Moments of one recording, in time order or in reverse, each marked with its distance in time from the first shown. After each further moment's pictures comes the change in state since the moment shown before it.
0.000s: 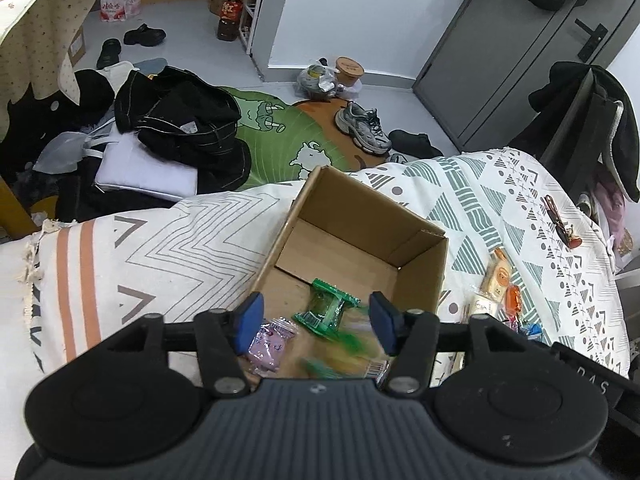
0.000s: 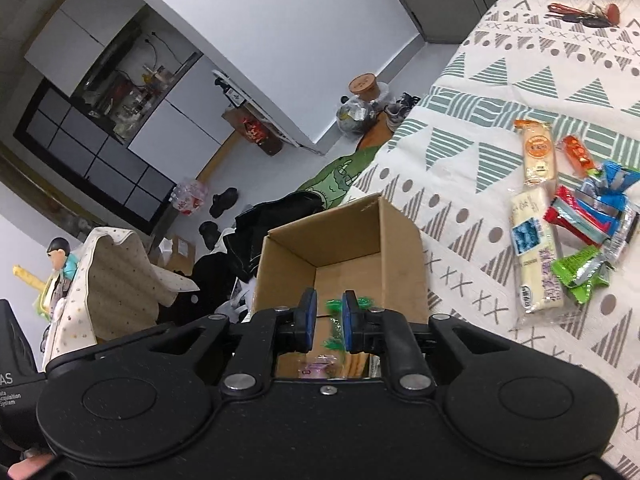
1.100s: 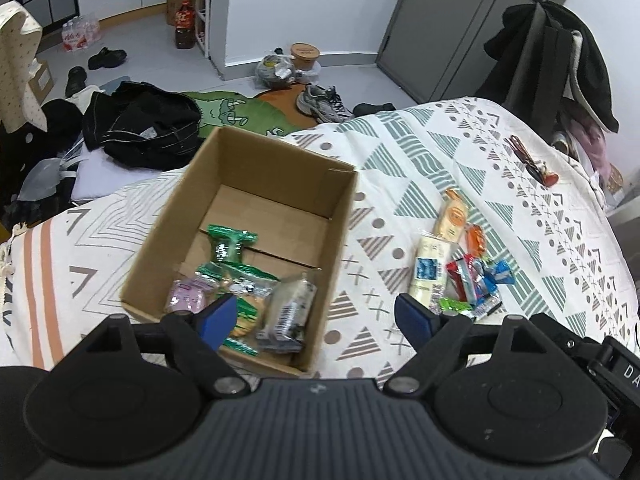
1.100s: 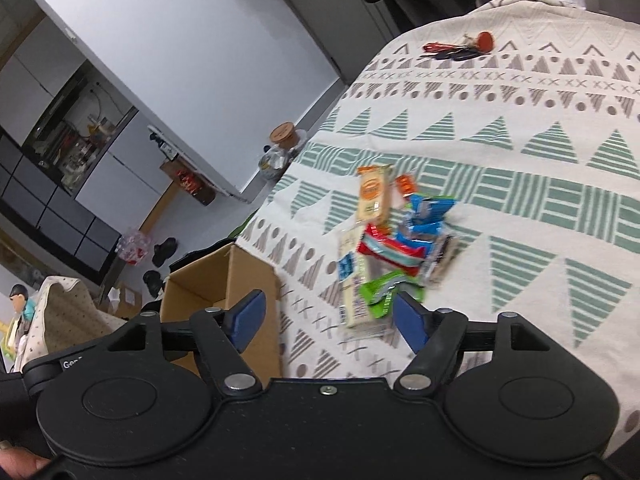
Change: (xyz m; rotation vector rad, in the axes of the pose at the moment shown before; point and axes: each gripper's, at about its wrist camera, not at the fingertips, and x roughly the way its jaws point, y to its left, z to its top) left arm -0.002 -0.091 -0.052 0.160 0.022 0.005; right arm -0.092 -0.107 -0.005 0.079 -0.136 -0.169
